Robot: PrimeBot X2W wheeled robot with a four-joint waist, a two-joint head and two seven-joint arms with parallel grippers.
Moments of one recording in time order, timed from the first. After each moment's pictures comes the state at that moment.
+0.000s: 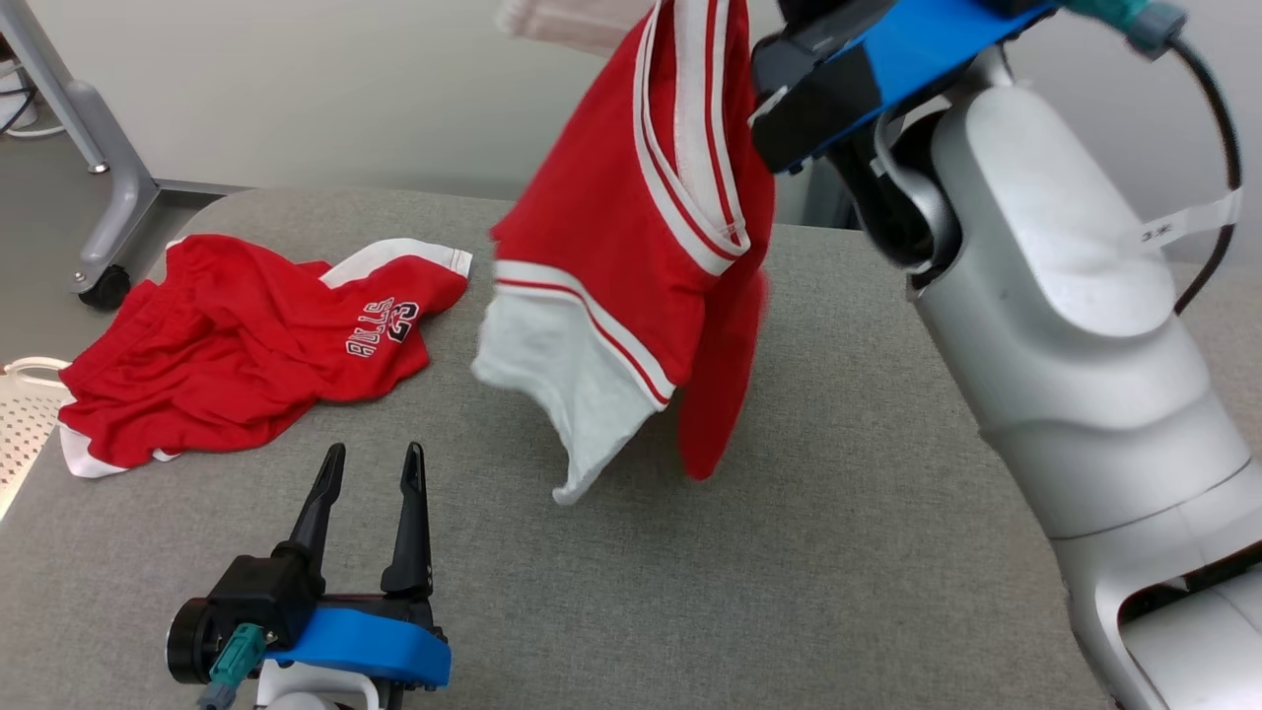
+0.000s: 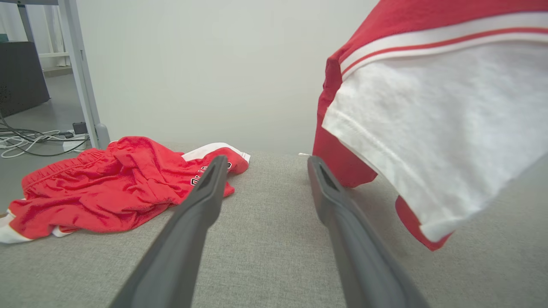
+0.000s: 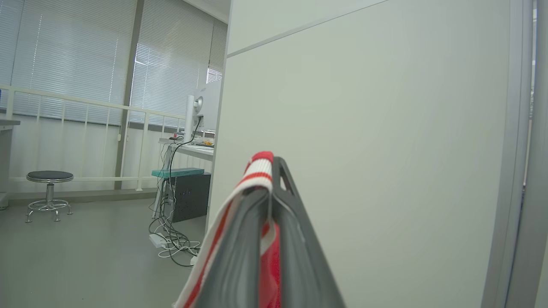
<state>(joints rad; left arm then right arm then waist) -0.08 0.08 -0.13 0.26 -0.23 -0.10 -0.26 -1.13 -0.05 0.43 0.60 0.40 0.13 -0.20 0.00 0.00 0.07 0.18</state>
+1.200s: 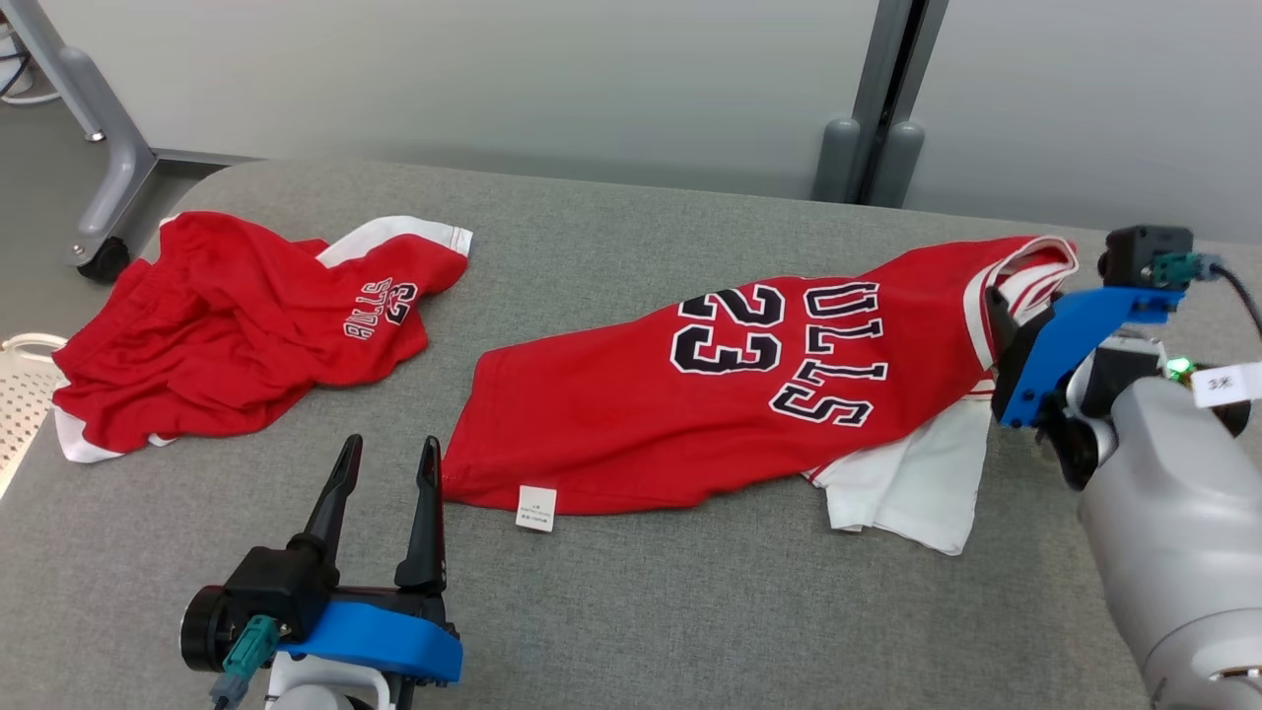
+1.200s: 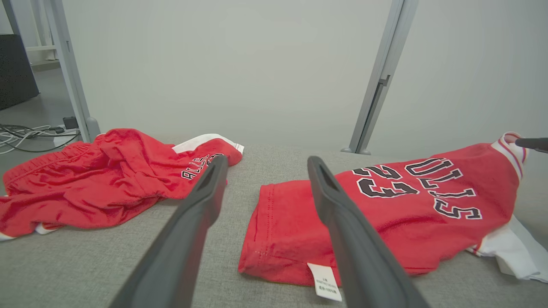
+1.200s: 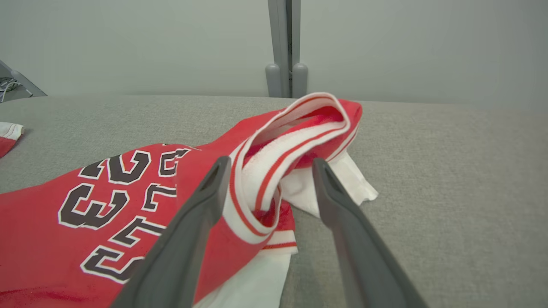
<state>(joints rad) -0.10 0.08 -0.14 0.26 -0.22 -0.11 -0.26 -0.92 -0.15 -0.18 1.24 0.03 0.13 0.02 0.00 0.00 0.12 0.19</state>
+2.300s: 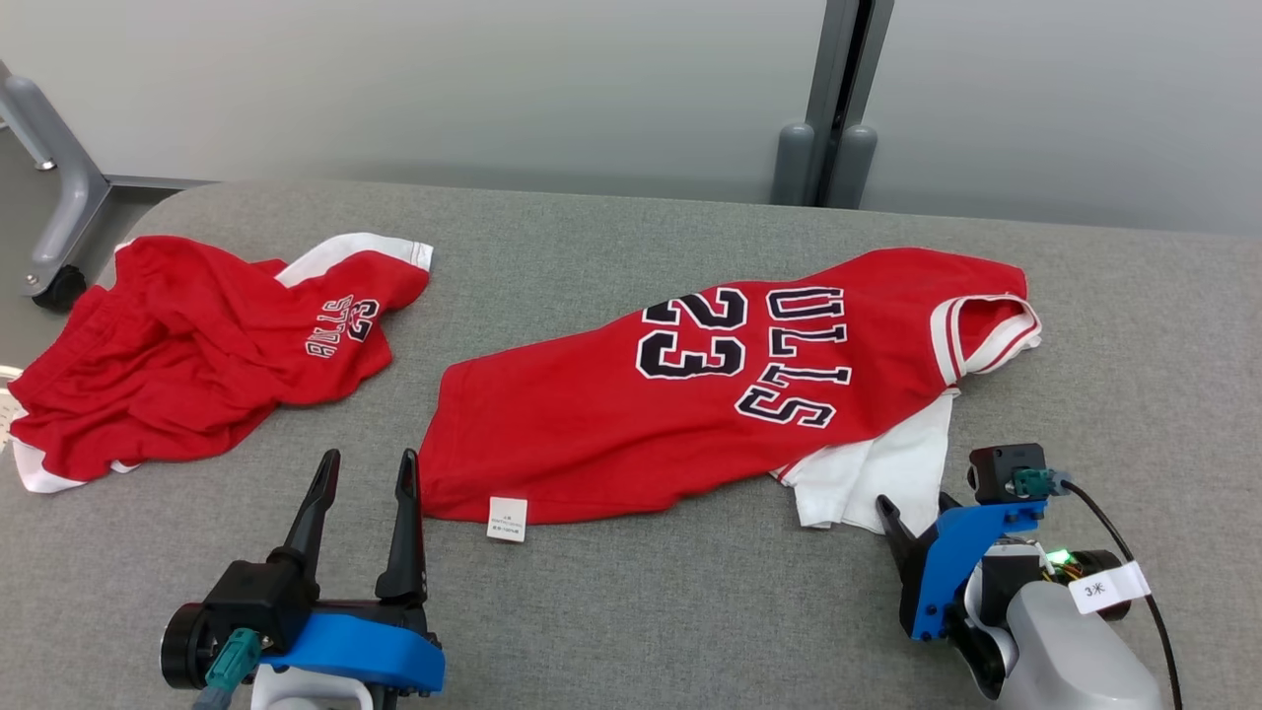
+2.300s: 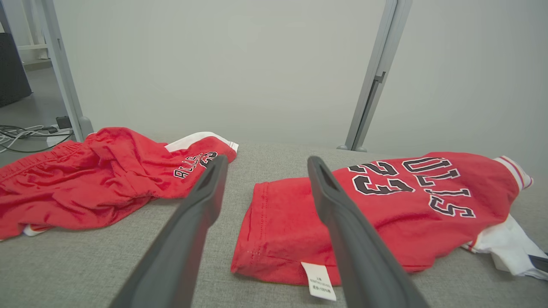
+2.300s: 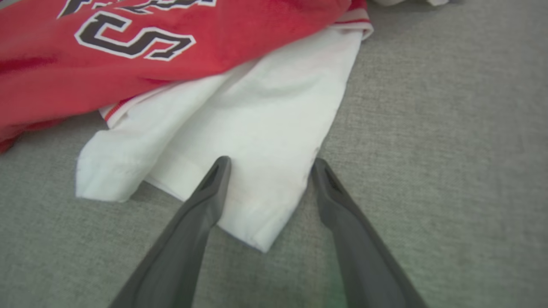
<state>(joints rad) -0.07 0.09 -0.12 0.26 -0.23 -0.10 -0.26 -0.52 -0.05 0.05 1.04 0.15 0.13 0.02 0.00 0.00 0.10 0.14</state>
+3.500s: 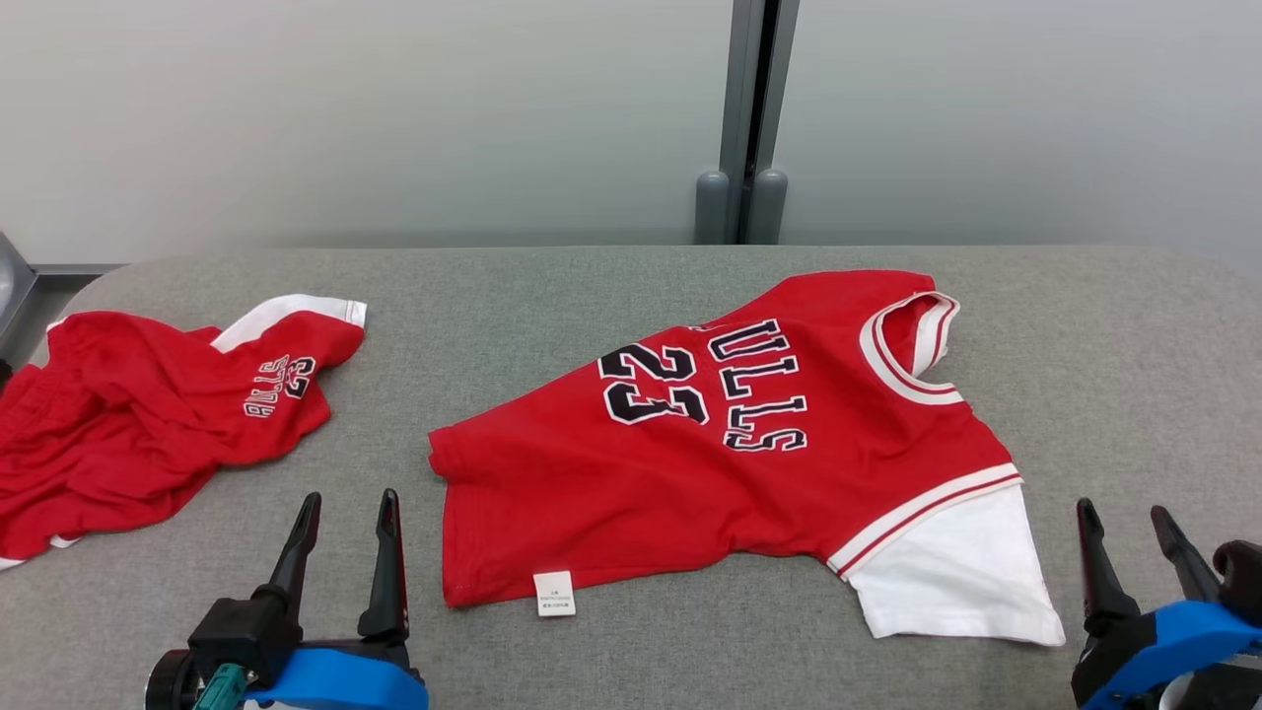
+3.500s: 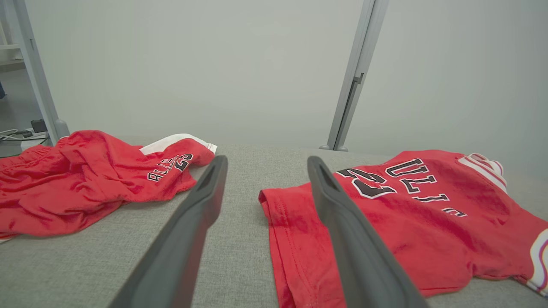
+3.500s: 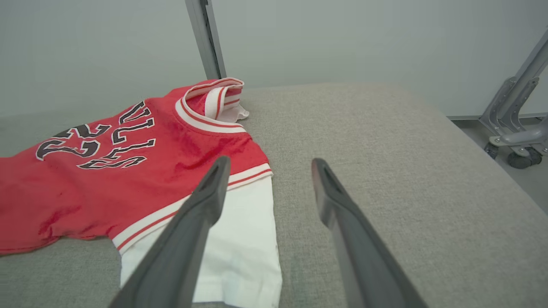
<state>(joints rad) -0.02 0.10 -0.10 0.26 -0.24 -0.09 -0.26 -0.02 -0.05 -0.26 0.16 0.11 0.13 0.10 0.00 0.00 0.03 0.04</state>
